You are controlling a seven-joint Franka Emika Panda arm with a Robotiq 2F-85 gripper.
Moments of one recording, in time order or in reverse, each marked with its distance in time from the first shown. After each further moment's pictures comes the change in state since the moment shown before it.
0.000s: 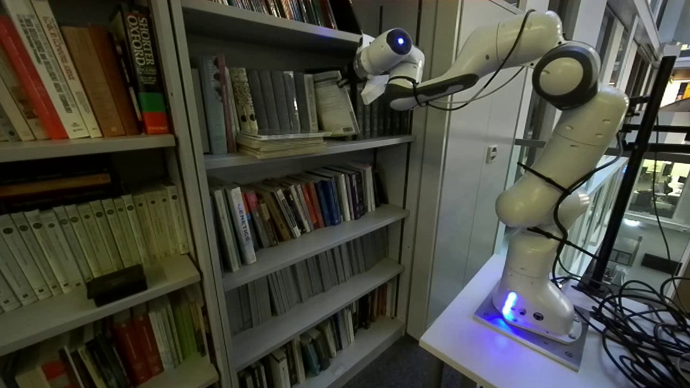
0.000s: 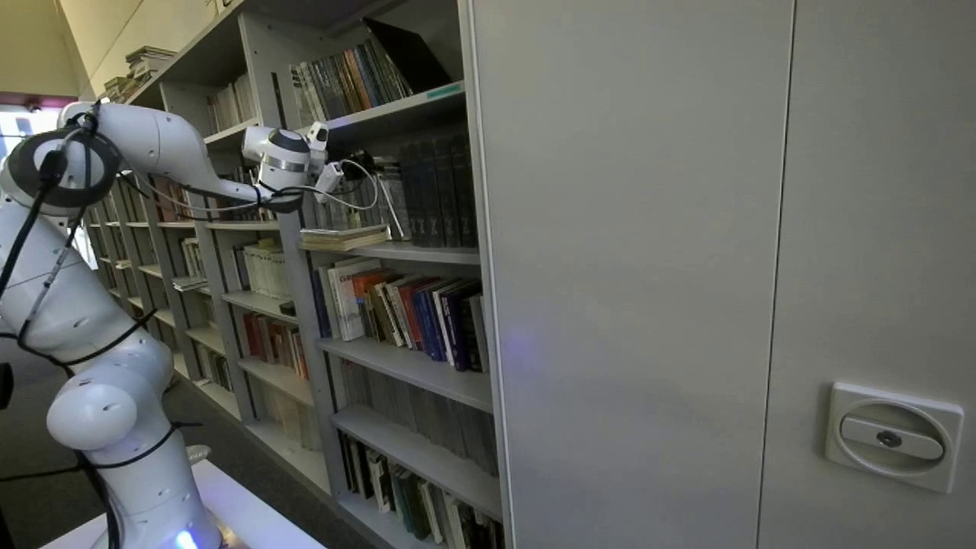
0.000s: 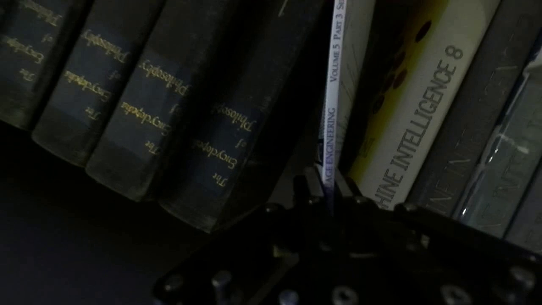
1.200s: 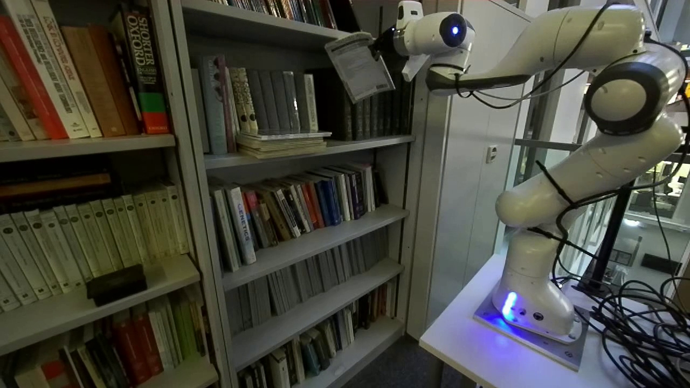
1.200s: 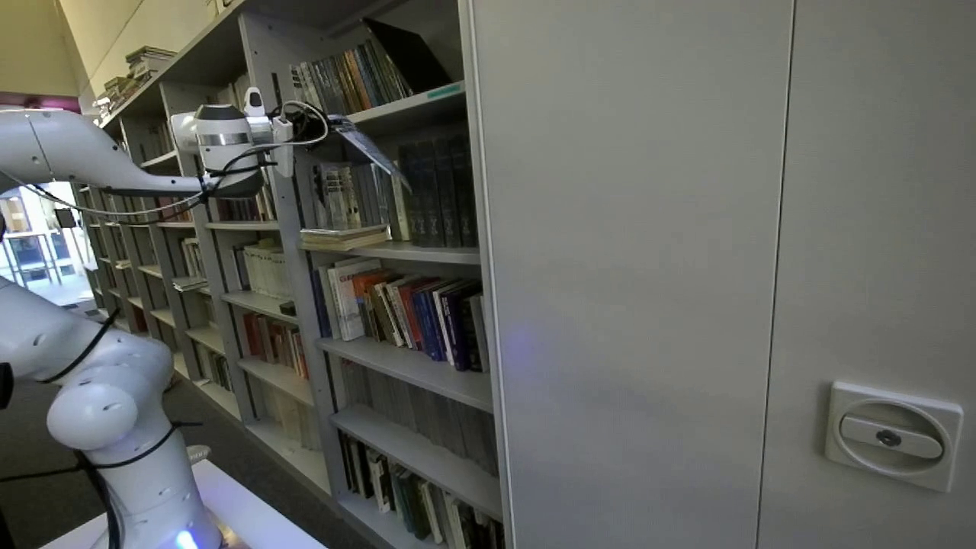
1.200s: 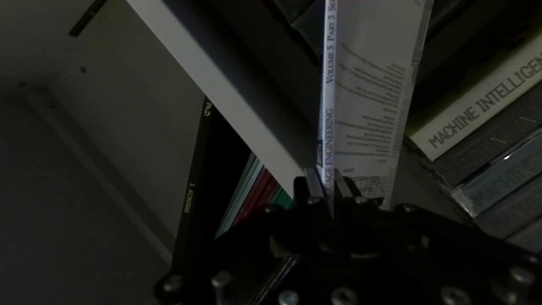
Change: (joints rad) arm -0.010 -0.416 -0.164 -0.206 -0.173 0.218 -0.118
